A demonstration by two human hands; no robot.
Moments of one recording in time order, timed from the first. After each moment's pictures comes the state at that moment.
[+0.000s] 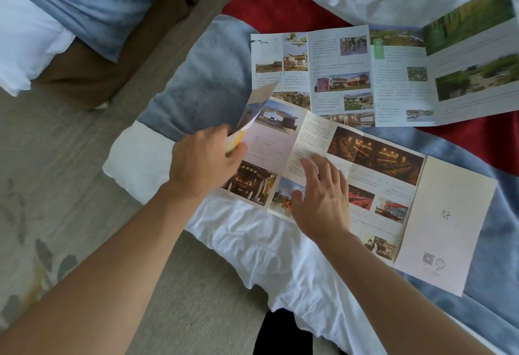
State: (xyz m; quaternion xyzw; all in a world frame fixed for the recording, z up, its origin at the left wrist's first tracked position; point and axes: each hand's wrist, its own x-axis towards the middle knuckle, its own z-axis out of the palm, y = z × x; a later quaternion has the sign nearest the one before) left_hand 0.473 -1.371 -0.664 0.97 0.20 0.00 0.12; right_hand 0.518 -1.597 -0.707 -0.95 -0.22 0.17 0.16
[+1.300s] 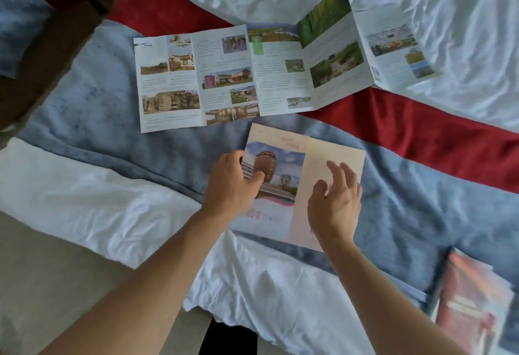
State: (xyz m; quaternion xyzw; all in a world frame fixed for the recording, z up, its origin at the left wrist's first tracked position) left_hand 0.539 -1.598 -0.692 0.88 0.26 -0.10 0.39; right_hand 0.567 -1.783 -0.688 -0.95 0.10 0.07 0.27
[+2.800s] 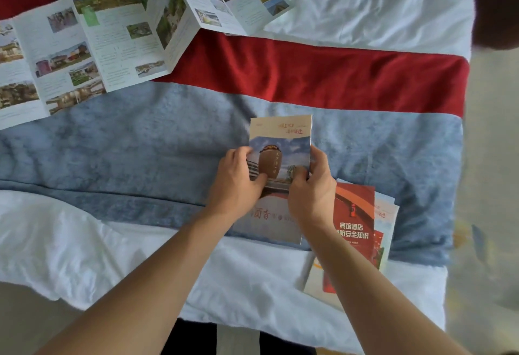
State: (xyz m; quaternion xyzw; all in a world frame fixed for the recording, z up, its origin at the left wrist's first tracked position) left_hand 0.555 -1.858 -0.702 0.89 0.12 -0.15 0.41; right_hand 0.555 -2.000 -0.678 -0.87 0.22 0.08 0.43
